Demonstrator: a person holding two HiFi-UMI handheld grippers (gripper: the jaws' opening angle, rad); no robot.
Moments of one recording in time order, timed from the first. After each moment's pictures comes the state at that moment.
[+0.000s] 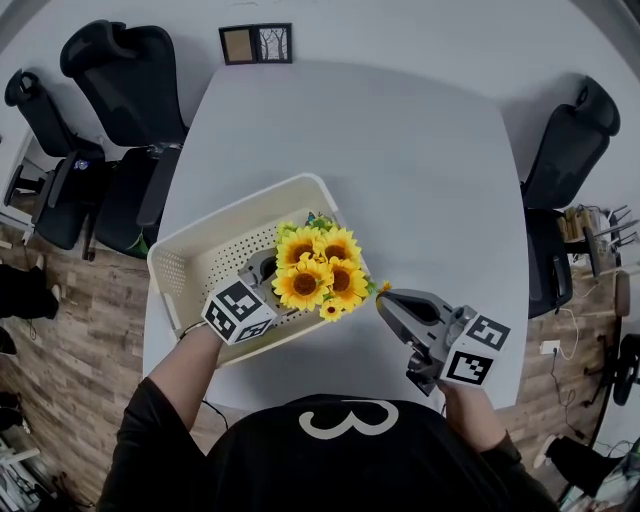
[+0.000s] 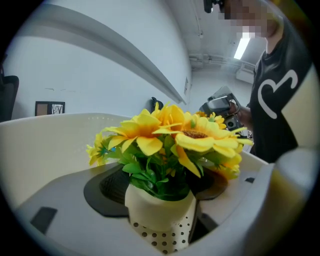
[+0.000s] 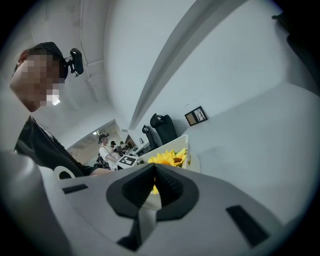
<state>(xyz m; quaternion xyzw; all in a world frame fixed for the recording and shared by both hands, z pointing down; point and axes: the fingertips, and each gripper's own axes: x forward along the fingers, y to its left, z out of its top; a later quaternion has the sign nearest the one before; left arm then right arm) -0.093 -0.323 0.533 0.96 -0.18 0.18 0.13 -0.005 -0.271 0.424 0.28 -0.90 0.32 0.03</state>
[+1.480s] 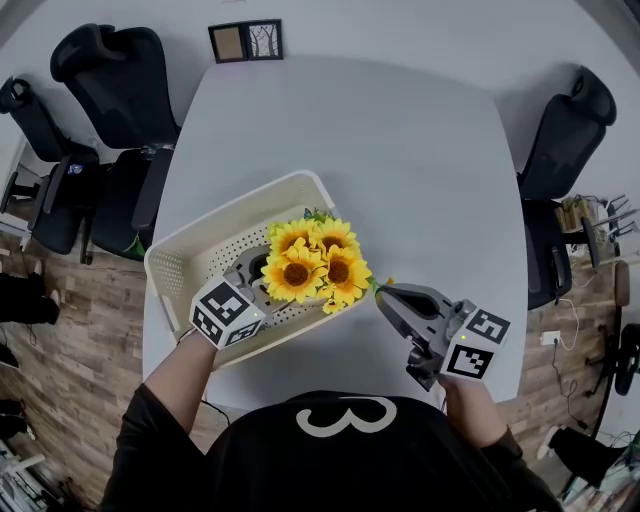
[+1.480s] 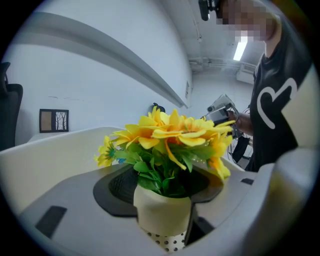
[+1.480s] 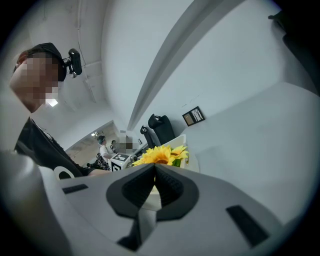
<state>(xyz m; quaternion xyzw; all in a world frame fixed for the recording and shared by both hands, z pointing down) -0.103 -0.322 0.505 0.96 -0.20 0.16 0.11 -0.002 -0.267 0.427 0.29 -0.90 0.32 0.03</state>
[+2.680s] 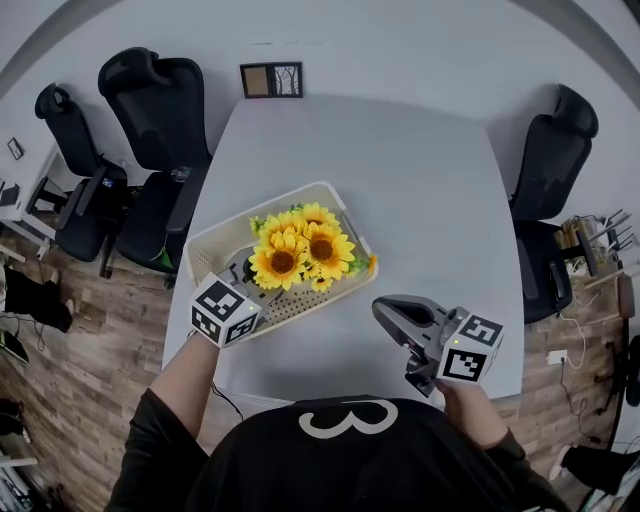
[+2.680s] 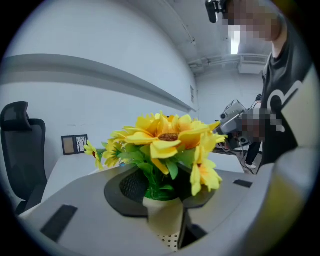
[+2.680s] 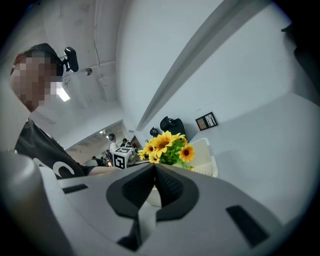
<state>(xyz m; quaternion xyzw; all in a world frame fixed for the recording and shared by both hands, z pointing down) -0.134 -0.303 0.426 0.95 -0.28 0.14 0.05 -0.013 -0.211 0.383 0.27 -0.92 0.28 0.02</state>
